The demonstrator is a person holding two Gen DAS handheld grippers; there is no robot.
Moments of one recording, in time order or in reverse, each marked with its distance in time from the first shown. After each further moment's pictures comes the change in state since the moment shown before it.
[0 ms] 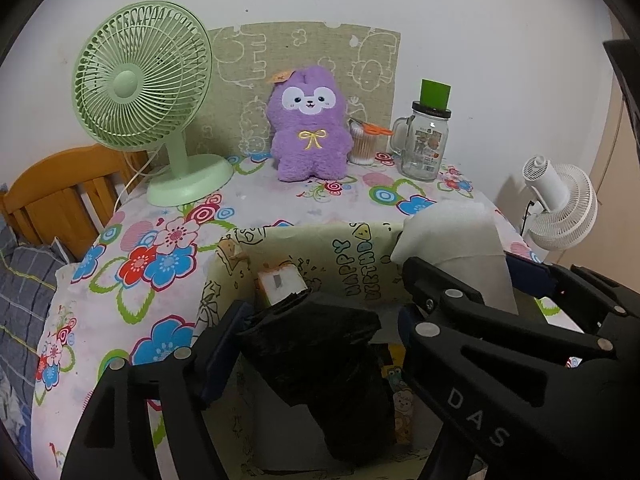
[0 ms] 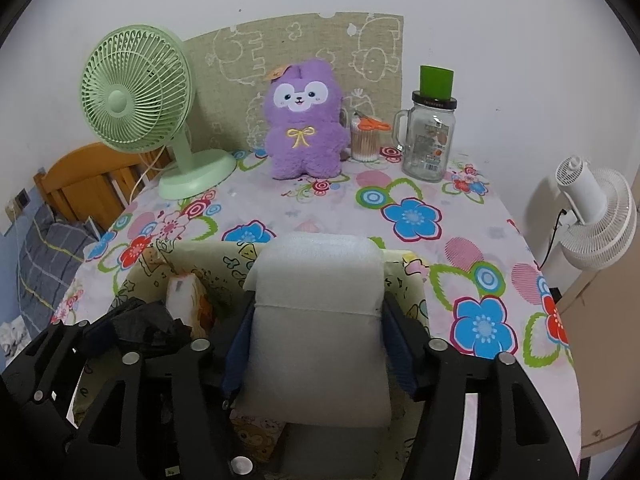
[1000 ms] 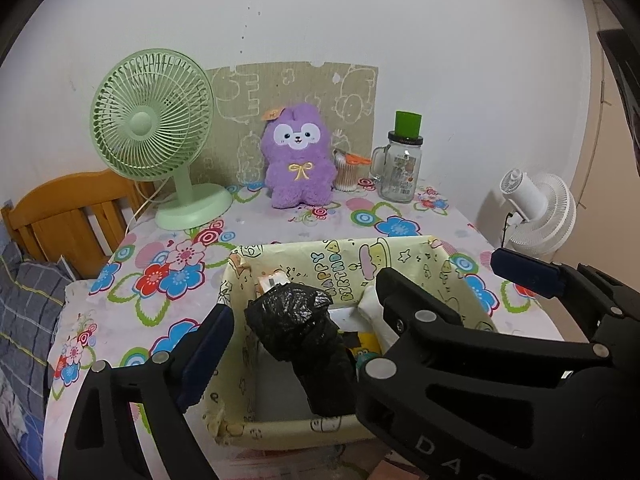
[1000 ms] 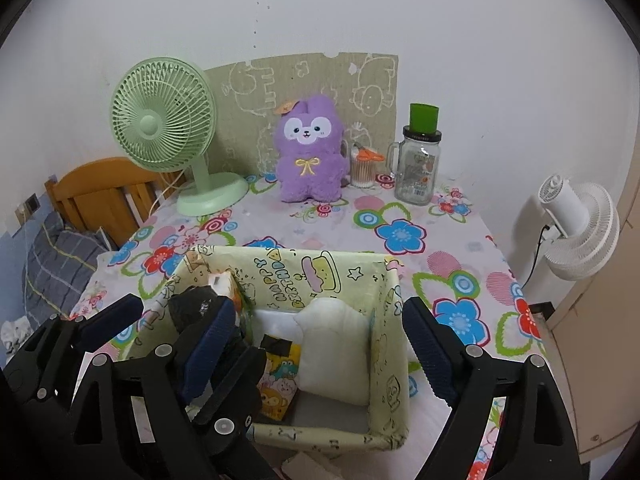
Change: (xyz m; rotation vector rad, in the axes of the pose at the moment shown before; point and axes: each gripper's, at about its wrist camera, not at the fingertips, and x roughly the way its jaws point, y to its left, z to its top) left arm -0.058 -0.012 -0.010 0.031 -0.100 -0.020; right arm -0.061 0.006 -0.010 -0.013 -0.091 -0.004
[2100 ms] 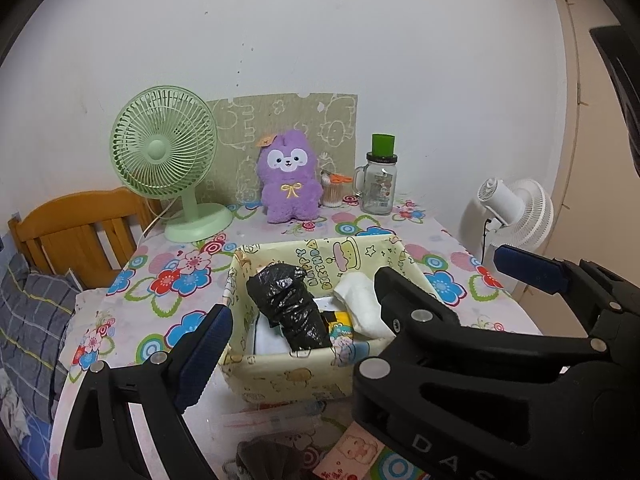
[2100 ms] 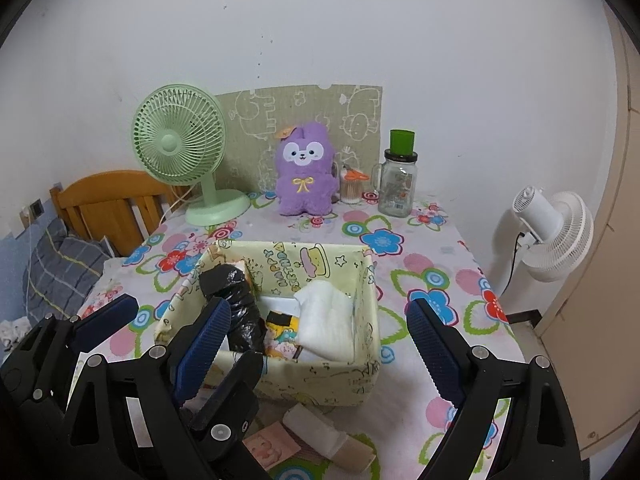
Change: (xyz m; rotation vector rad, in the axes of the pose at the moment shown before) left arm -0.065 -0.019 -0.027 0.030 -0.089 -0.007; right arm -0.073 0.002 -0.029 -0.004 -0.091 -0.030
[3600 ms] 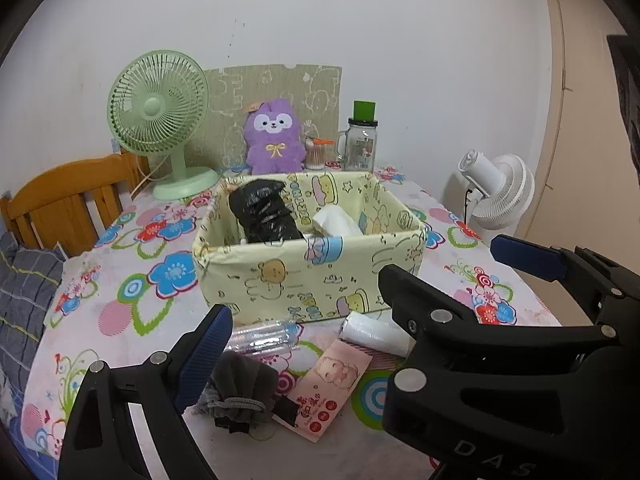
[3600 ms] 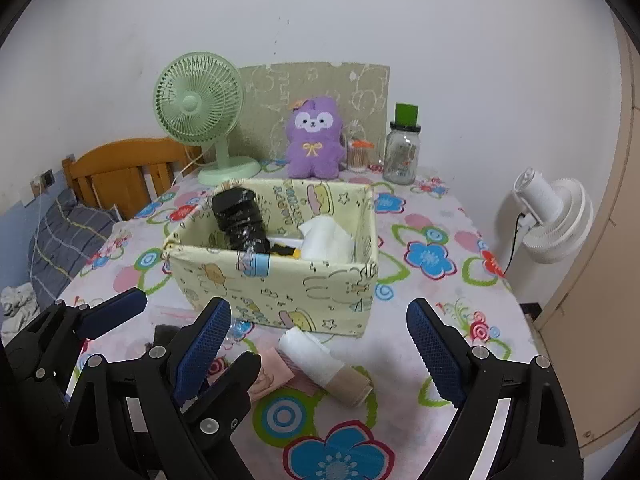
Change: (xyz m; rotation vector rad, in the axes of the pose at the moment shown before) left arm -0.015 -0.006 -0.063 -0.009 0.063 -0.067; right arm -0.026 -0.001 -0.064 -0.050 0.033 0.019
